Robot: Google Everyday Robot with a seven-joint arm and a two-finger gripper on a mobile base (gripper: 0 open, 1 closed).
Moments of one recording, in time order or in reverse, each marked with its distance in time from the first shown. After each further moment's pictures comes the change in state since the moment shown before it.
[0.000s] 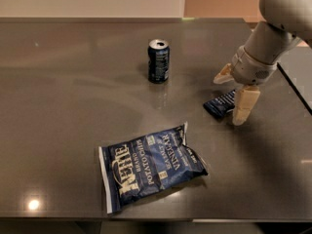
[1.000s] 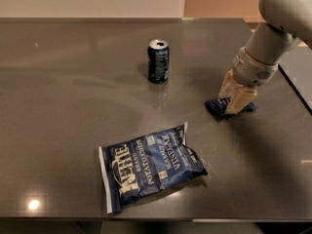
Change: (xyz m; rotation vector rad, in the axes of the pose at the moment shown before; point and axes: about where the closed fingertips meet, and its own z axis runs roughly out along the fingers) arm 0.005 0.003 0.003 -0.023 0.014 0.003
